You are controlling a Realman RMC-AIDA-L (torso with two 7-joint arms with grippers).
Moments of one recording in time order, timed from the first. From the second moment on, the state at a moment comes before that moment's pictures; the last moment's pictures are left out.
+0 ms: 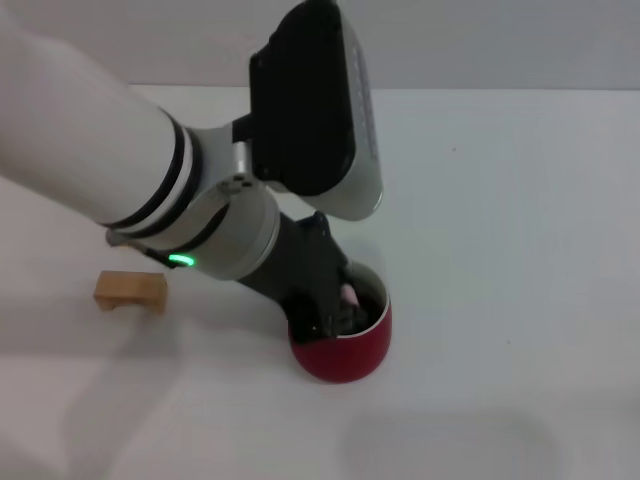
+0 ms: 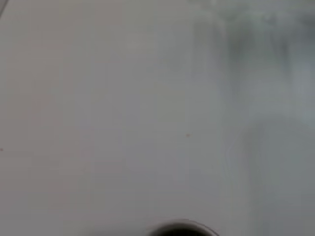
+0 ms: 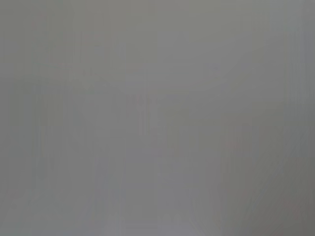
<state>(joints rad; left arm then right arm) -0.57 -2.07 1.73 1.71 -0.74 -1.54 0.87 -0.02 2.08 0.14 0.21 -1.54 -1.65 0.03</state>
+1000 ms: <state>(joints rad) -0.55 -2.07 1.63 1.67 -0.69 -1.49 0.85 -0.01 2.08 0.14 0.21 -1.54 -1.65 0.03</state>
